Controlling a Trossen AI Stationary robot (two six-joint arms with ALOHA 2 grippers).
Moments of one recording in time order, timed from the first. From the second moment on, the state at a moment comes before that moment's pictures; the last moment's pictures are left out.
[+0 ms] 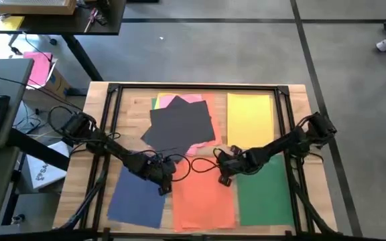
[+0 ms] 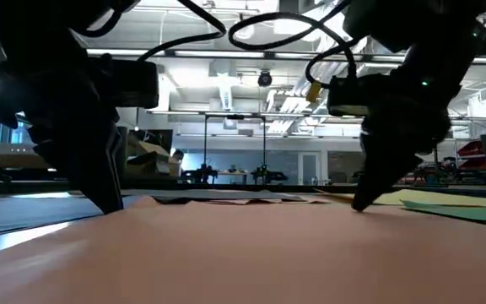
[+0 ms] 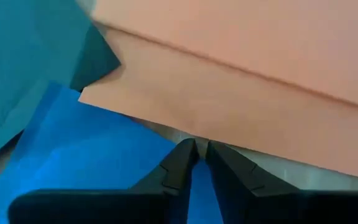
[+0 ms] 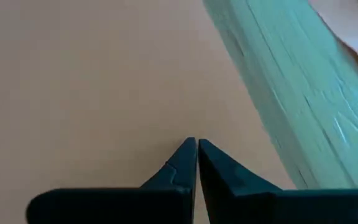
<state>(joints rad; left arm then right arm) -0.45 1.73 0.84 -0.28 -0.30 -0.72 0.34 1.72 0.82 -0.19 0.28 0.66</state>
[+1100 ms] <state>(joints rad) -0.45 1.73 0.84 -0.26 -0.30 -0.79 0.44 1.73 0.87 -0.46 0.18 0.99</state>
